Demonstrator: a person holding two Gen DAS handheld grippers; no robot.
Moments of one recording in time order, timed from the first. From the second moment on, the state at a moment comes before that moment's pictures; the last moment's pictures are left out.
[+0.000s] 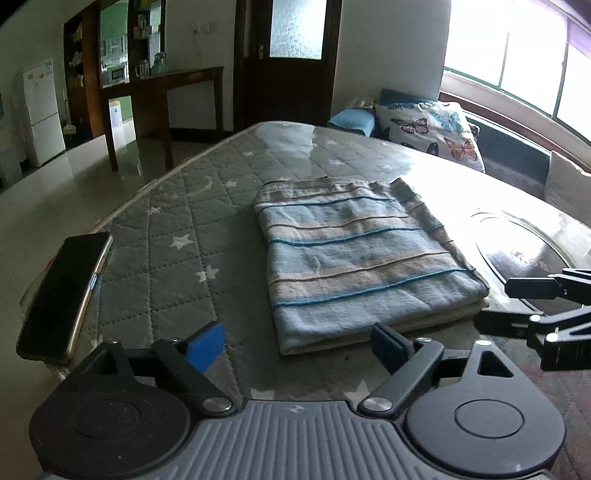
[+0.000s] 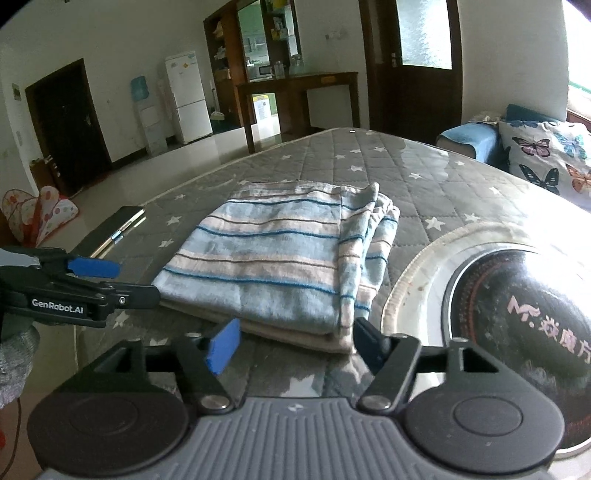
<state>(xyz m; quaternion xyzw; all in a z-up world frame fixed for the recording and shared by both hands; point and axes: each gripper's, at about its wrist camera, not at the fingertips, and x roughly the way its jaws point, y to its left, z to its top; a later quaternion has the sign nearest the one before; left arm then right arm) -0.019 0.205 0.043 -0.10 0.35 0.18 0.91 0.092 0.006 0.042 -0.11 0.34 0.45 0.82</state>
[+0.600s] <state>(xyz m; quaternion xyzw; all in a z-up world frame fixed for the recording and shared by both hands) -0.039 0.177 0.044 -0.09 0.34 0.18 0.92 0.063 -0.019 0.041 -0.11 0.31 0.39 0.86</state>
